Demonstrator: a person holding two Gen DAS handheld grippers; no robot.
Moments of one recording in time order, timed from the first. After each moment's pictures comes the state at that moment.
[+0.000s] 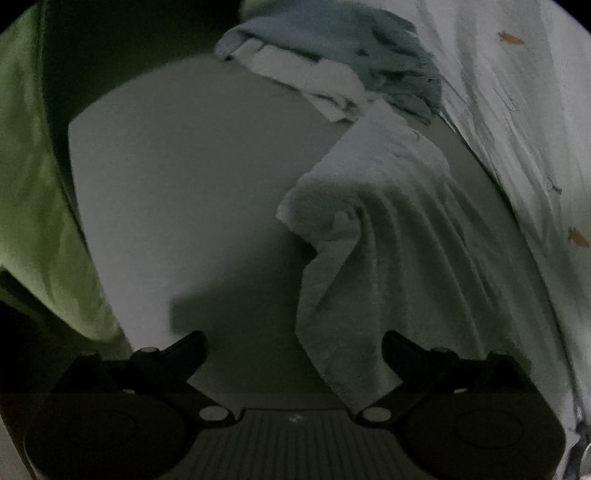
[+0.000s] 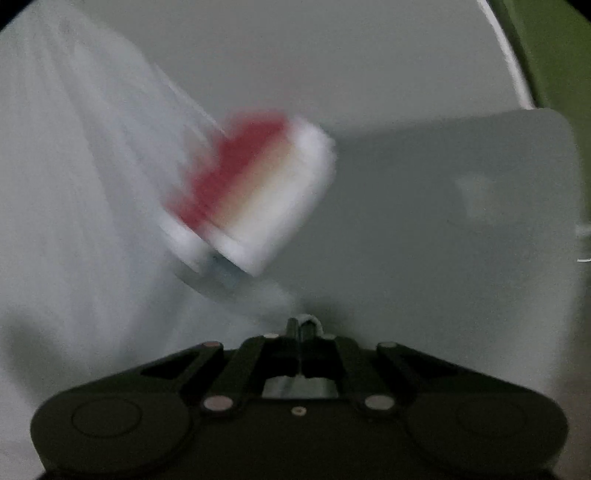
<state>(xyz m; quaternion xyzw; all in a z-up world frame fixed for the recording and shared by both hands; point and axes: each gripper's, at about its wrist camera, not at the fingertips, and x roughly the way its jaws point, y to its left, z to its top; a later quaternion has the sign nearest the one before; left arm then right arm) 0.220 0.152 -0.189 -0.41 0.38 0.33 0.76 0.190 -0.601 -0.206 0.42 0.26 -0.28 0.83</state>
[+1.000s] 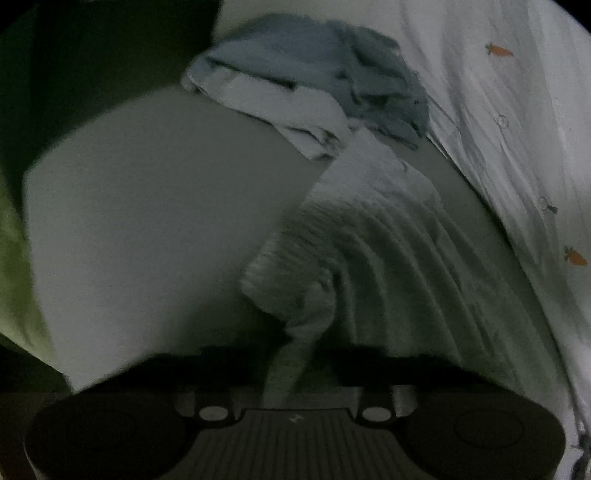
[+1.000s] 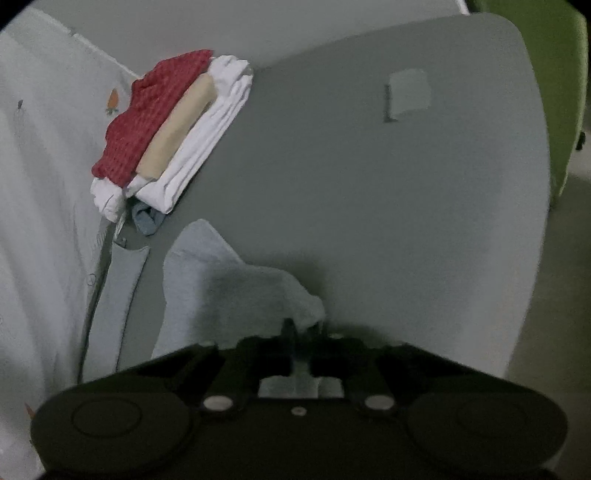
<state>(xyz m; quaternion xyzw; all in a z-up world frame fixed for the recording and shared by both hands) 0.262 0.187 -0.193 -0.40 0.35 0.31 0.79 0.204 -0.596 -0.244 0.48 0.28 -0.30 0.78</state>
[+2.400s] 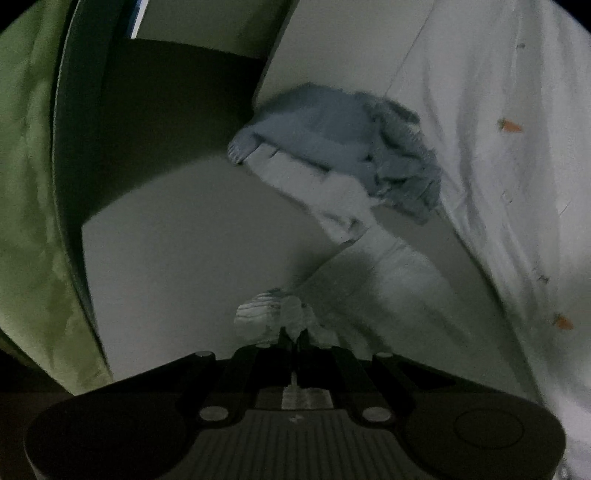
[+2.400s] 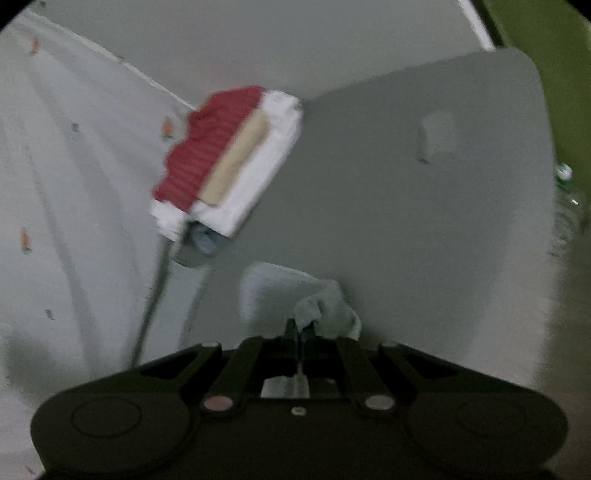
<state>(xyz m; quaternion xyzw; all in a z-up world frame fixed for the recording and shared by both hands) 0.211 0.207 -0.141 -0.39 0.26 0.36 0.80 0.170 -0.587 -0.197 0.49 0.20 -0.24 0.81</state>
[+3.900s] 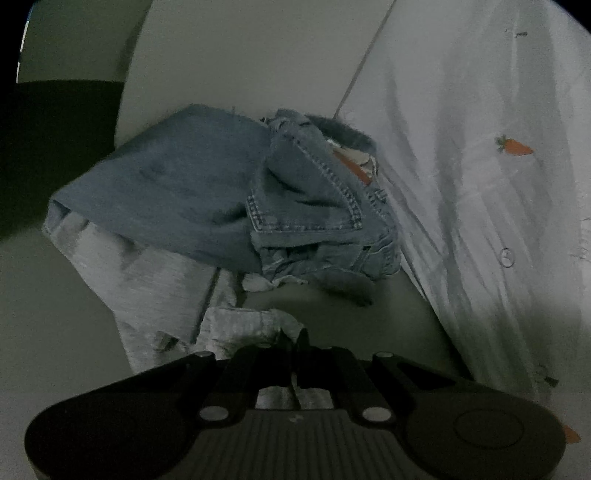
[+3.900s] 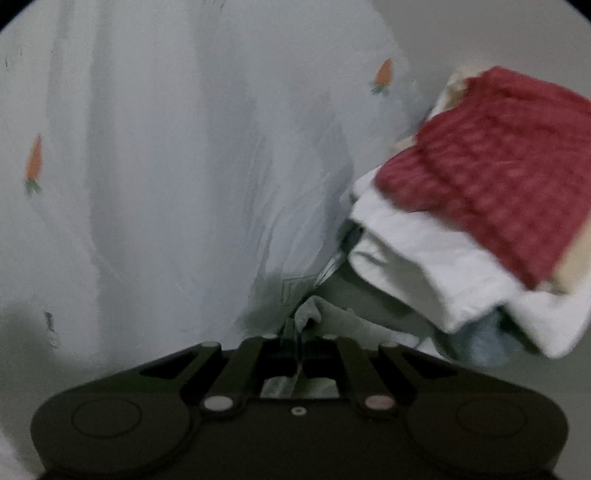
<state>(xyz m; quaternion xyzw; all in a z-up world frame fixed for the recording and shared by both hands) 0.467 0.268 -0.132 -0.38 0.21 0.40 0.81 0.605 -0.554 -0.133 0.35 0.22 -0.16 0.90</state>
